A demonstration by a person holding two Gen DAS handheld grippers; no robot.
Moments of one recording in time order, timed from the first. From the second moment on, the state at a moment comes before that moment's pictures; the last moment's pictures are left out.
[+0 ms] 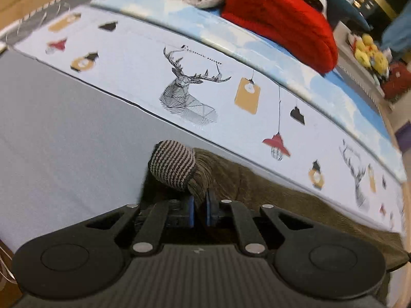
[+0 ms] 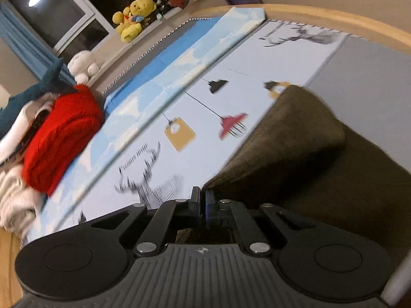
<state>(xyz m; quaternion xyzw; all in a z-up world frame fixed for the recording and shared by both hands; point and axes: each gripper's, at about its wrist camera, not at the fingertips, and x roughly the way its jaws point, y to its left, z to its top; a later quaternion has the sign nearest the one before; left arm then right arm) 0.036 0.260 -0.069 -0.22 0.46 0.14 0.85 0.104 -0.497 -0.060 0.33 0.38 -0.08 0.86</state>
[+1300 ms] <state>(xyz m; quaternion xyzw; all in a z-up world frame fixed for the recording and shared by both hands) 0.039 0.271 -0.126 -0.19 0.59 0.14 0.77 0.094 -0.607 -0.155 0.33 0.46 -0.14 0.81</state>
